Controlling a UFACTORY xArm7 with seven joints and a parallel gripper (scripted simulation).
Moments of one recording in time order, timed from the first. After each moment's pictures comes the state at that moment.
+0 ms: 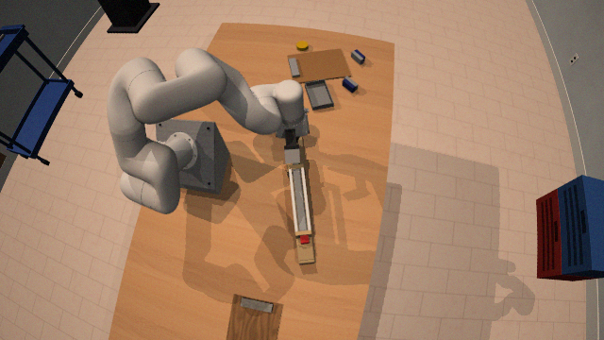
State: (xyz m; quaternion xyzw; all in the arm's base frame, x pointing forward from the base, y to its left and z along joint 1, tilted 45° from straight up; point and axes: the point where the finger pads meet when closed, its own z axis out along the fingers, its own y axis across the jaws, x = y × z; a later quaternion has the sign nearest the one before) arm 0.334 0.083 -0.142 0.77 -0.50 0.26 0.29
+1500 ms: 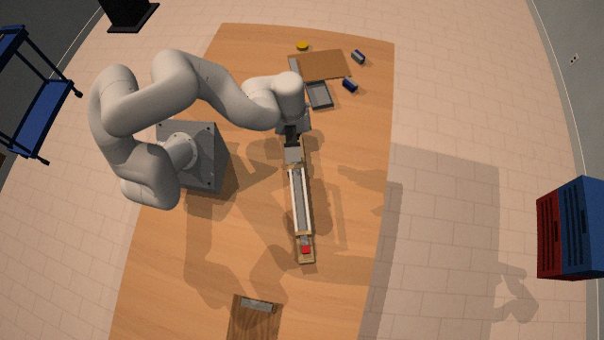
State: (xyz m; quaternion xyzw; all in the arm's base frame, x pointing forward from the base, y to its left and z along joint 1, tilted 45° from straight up) arm 0.339 0.116 -0.073 0.78 -0.50 0.26 0.28
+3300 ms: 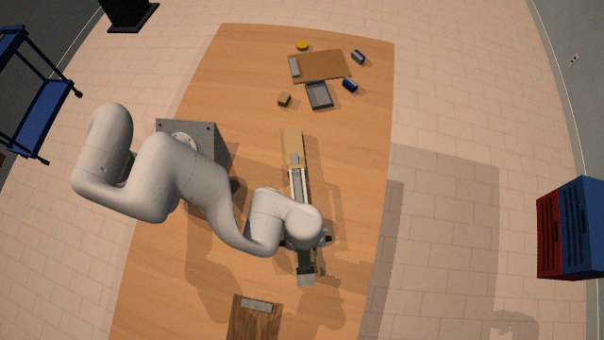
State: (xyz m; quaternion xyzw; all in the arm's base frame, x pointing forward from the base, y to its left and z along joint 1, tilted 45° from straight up) arm 0.456 -0.092 0.155 0.77 -0.50 0.26 0.28
